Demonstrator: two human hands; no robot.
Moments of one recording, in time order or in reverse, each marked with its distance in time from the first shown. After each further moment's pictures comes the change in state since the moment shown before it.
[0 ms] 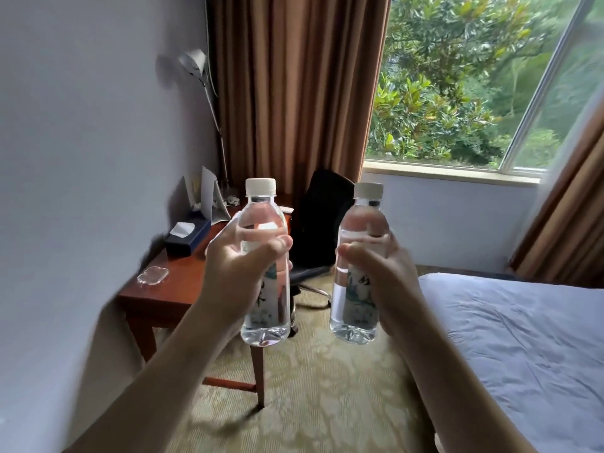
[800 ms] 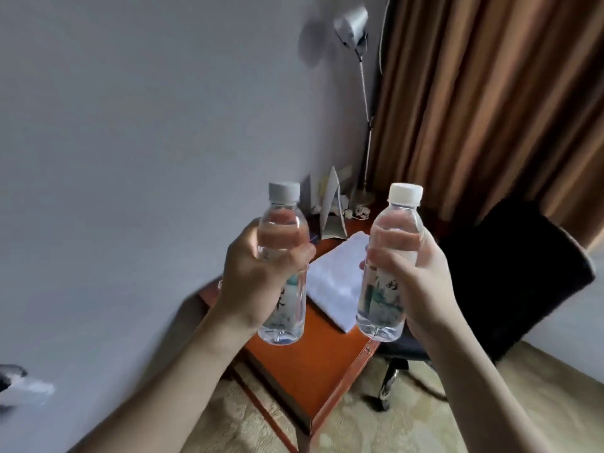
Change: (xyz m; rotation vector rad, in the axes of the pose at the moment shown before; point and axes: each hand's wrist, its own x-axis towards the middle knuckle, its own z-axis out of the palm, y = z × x) left_hand 0.364 -0.189 -0.032 0.312 0.518 -0.015; right_hand 0.465 0.228 0.071 0.143 -0.440 0.087
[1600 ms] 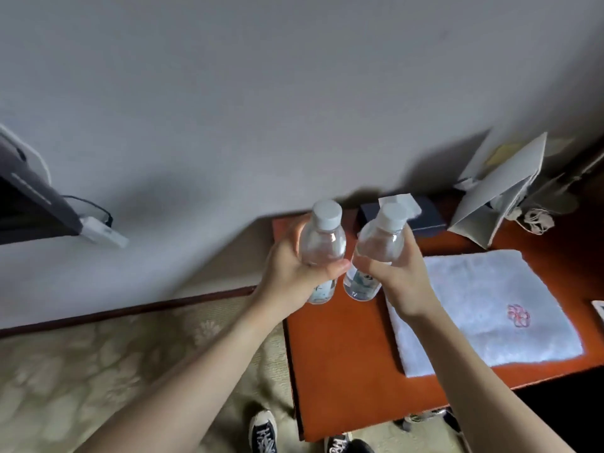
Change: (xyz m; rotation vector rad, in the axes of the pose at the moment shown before) left_hand 0.118 -0.243 -0.047 0.064 0.448 -0.269; right_hand 0.211 0.262 0.135 0.078 -0.820 0.209
